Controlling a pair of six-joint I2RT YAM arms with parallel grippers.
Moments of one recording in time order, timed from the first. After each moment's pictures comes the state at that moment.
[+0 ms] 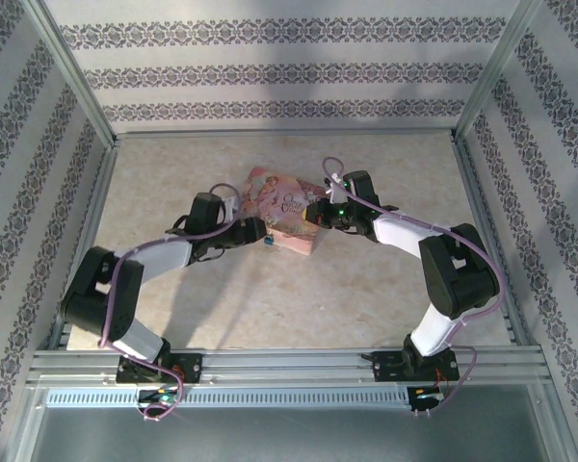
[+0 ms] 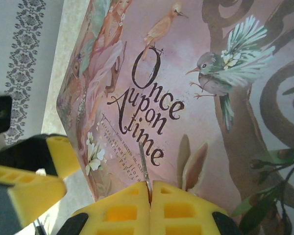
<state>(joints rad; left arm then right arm) -0.32 1.53 0.71 0.10 0.50 -0.63 0.36 1.71 0.95 0.05 -0.62 0.62</state>
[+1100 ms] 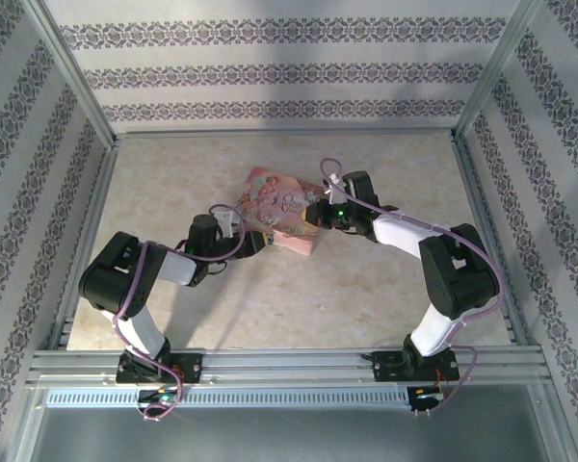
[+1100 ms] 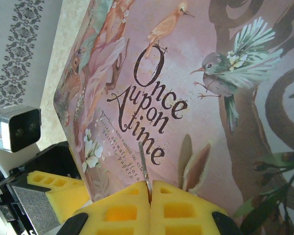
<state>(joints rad) -0.33 1.72 0.51 0.71 0.57 -0.69 0.36 1.71 0.95 0.04 -0.61 0.57</state>
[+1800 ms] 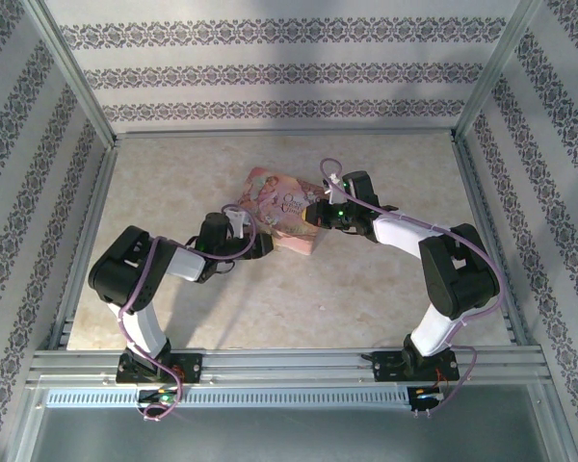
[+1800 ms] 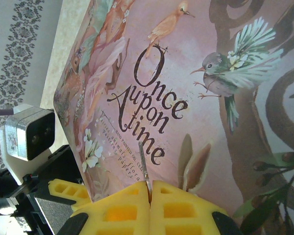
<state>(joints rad) -0.39 1.79 0.58 0.66 0.55 -0.63 0.36 1.71 0.95 0.04 -0.61 0.57</state>
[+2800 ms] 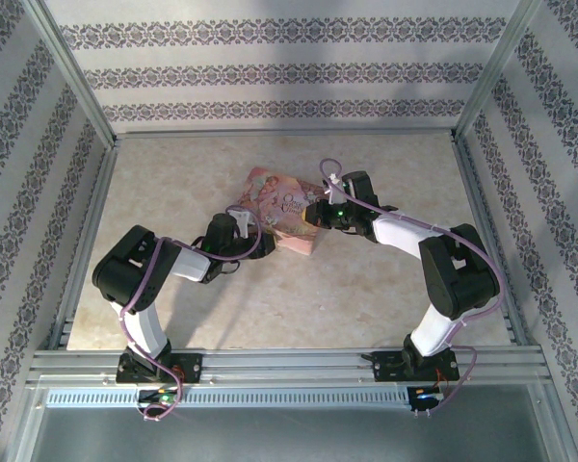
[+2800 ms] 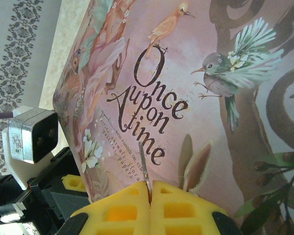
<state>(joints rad) -0.44 1.80 0.60 0.64 0.43 -0.64 0.37 1.70 0.95 0.04 -0.61 0.57</state>
